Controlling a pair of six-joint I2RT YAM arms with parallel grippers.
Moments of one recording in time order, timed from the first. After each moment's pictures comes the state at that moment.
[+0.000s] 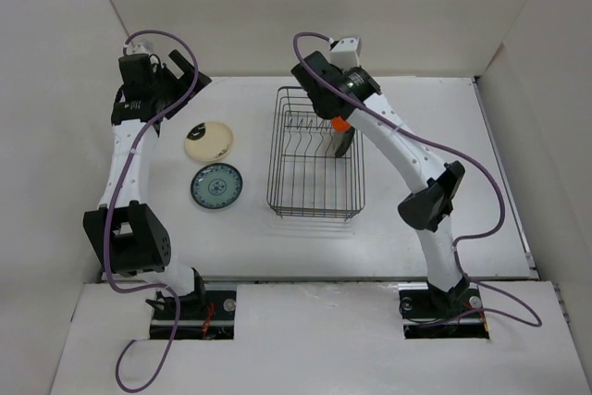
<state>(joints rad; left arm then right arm) 0.13 1.53 1.48 -0.43 0.30 -0.62 0.75 2.12 2.47 -1.33 1.05 0.55</state>
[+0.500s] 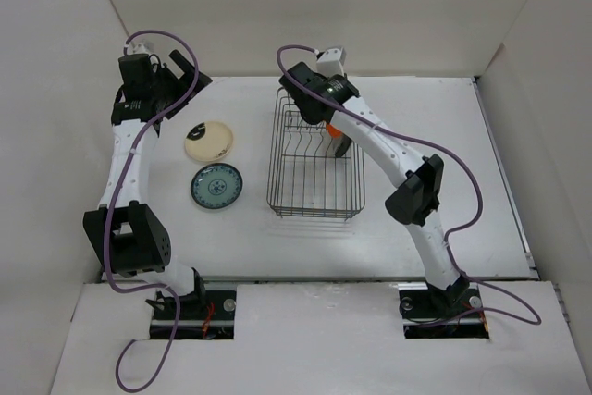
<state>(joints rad) 0.13 1.53 1.48 -0.43 0.30 -0.62 0.75 2.25 2.47 -1.28 1.07 0.54</state>
